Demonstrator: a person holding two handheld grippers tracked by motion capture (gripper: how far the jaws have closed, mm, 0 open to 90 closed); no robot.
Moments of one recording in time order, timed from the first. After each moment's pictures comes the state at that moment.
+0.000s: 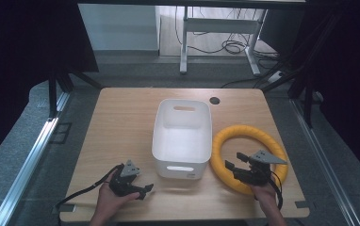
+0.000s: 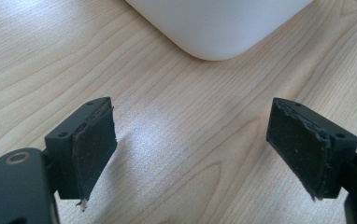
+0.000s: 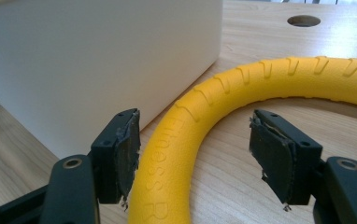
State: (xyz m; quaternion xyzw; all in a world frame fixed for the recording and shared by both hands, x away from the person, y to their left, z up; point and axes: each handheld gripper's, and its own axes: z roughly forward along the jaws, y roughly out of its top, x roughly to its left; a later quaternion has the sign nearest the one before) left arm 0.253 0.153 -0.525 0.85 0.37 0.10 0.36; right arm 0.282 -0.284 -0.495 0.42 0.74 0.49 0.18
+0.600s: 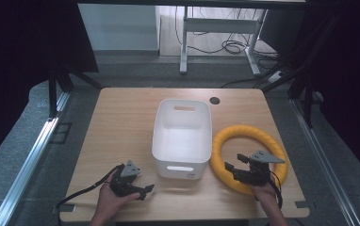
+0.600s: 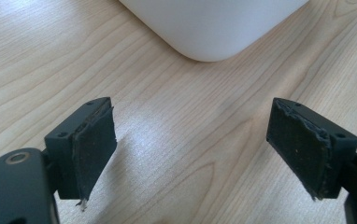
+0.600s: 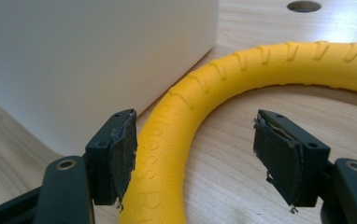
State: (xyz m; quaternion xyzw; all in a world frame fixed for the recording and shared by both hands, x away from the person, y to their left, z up) left arm 0.251 0.152 -0.524 0.85 0.37 0.10 0.36; right arm 0.285 -0.284 -0.501 0.43 0.75 0.47 0.17
